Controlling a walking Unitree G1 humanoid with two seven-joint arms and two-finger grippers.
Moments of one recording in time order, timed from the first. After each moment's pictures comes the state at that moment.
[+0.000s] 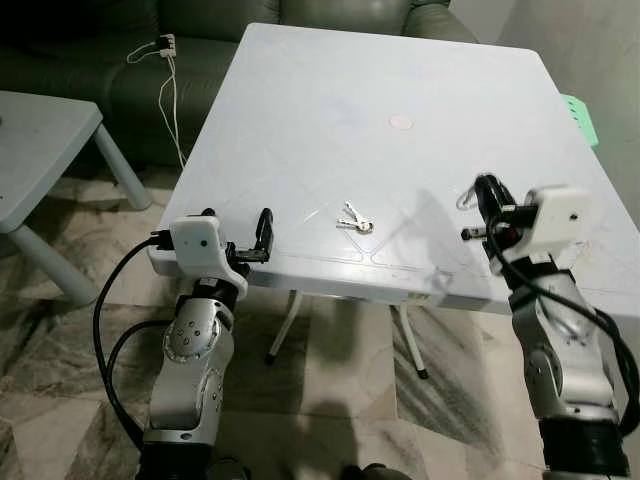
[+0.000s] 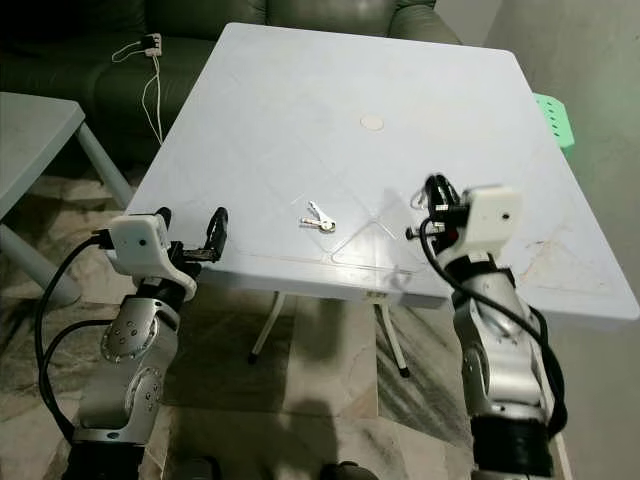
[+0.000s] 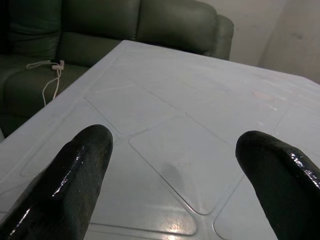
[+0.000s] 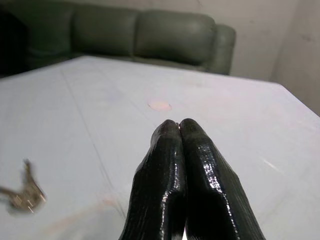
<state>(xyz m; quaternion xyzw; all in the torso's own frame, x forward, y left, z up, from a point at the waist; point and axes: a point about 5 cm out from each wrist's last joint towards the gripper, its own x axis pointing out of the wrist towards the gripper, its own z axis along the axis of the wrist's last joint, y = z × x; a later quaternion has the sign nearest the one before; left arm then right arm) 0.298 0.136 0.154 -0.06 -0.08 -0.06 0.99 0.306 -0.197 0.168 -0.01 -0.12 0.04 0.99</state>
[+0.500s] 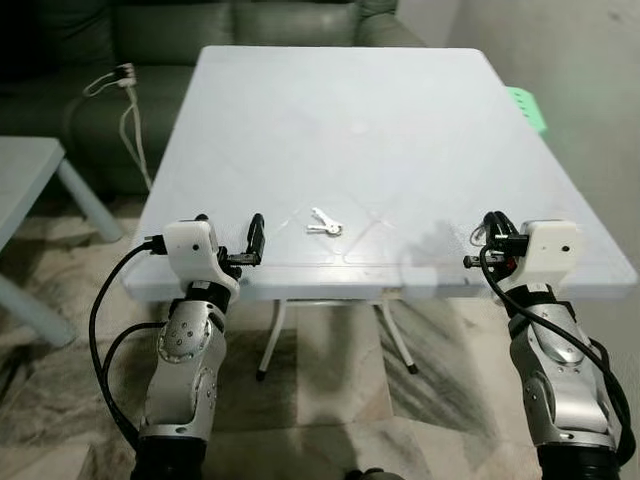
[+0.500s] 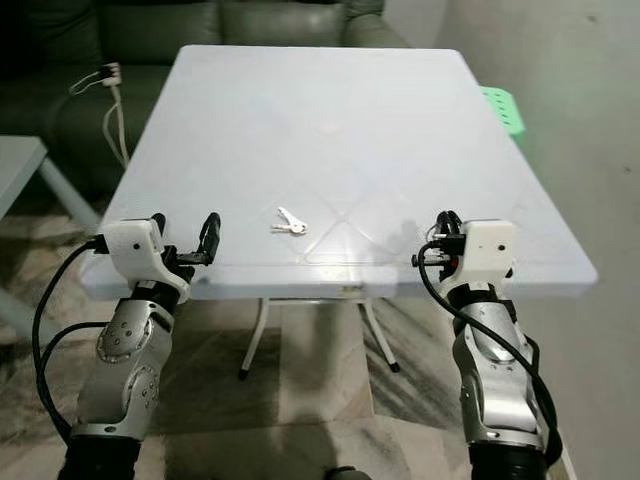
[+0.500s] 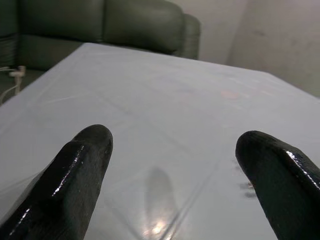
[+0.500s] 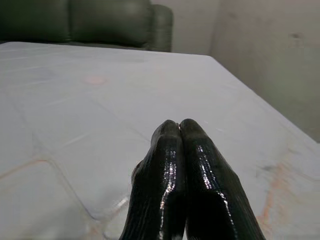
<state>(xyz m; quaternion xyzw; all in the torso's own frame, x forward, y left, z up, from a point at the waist) 0.304 0.146 0.146 -0.07 -0.08 -0.05 0.99 0.298 -0.195 0.148 -0.01 -0.08 0.00 1.00</state>
